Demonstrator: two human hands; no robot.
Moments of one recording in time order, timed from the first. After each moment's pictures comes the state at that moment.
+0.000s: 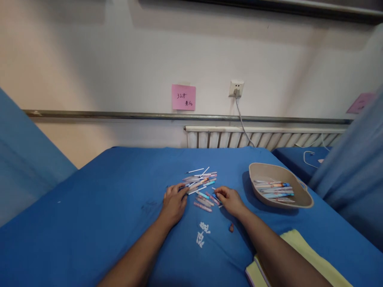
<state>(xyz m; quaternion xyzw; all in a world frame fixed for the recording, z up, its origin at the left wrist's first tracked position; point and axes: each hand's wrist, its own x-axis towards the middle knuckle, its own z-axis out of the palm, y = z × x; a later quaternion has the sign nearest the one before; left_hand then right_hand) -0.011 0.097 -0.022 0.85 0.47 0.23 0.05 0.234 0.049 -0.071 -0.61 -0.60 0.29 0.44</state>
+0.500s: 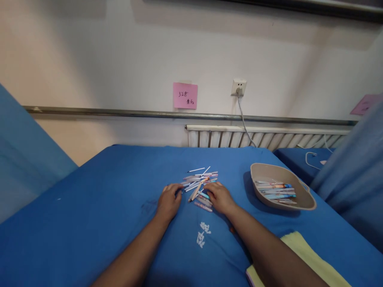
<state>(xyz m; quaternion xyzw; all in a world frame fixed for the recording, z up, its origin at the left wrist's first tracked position) -0.021 0.111 -0.026 0.82 0.49 0.29 0.10 0.202 0.062 -0.041 -0.56 -0.75 0.10 0.33</state>
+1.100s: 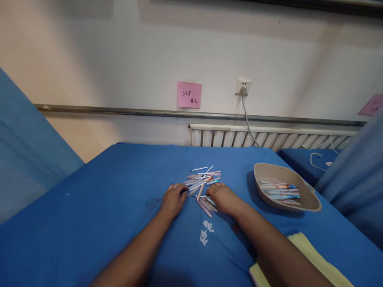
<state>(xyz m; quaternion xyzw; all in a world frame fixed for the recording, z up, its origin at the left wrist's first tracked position) -0.020 0.106 -0.021 0.83 0.48 0.26 0.12 0.201 0.050 -0.006 -0.52 -0.85 0.03 0.10</state>
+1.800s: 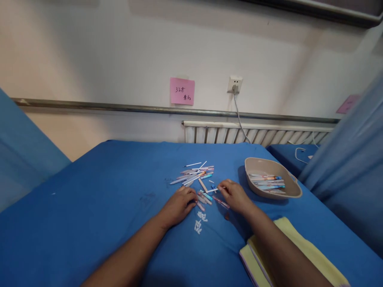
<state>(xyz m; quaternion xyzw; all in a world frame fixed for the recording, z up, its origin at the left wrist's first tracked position) 0.001 0.062 0.007 0.93 0.25 0.18 0.19 0.238 0.005 -0.006 -0.63 -0.70 0.14 0.32</state>
